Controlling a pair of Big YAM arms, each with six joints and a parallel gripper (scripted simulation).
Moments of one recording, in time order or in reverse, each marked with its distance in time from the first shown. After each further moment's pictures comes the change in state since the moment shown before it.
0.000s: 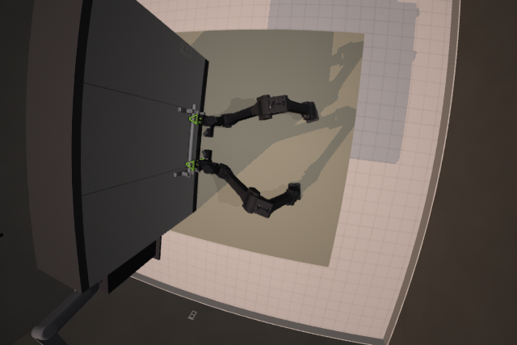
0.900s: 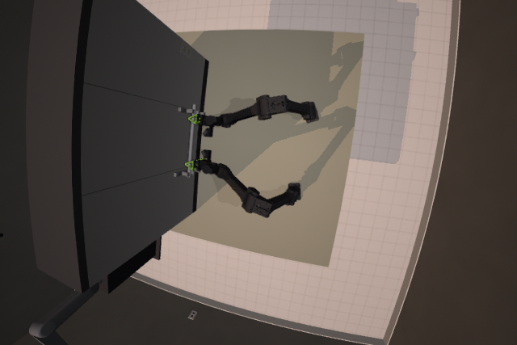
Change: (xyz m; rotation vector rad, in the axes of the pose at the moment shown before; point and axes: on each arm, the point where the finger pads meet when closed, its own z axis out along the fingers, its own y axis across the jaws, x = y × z) left arm 0.002 -0.001 0.006 0.002 0.002 0.001; right arm 0.001 0.001 0.005 -0.002 0.001 0.000
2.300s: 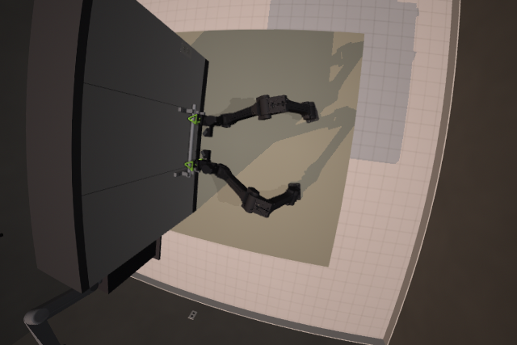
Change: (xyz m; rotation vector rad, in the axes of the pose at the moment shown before) left arm 0.001 0.002 0.002 -0.002 0.000 0.000; right arm 0.000 0.001 0.000 -0.003 0.000 -0.001
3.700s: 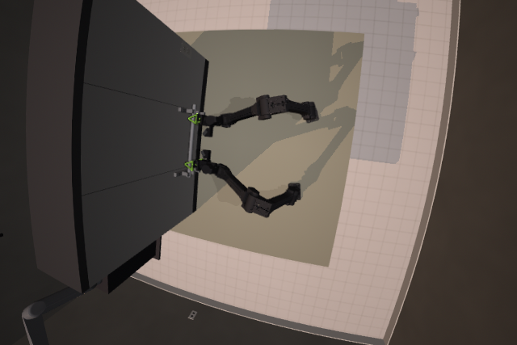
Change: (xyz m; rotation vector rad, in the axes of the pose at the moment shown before) left arm 0.000 0.000 0.000 0.000 0.000 0.000; right arm 0.000 0.000 0.000 -0.001 0.000 0.000
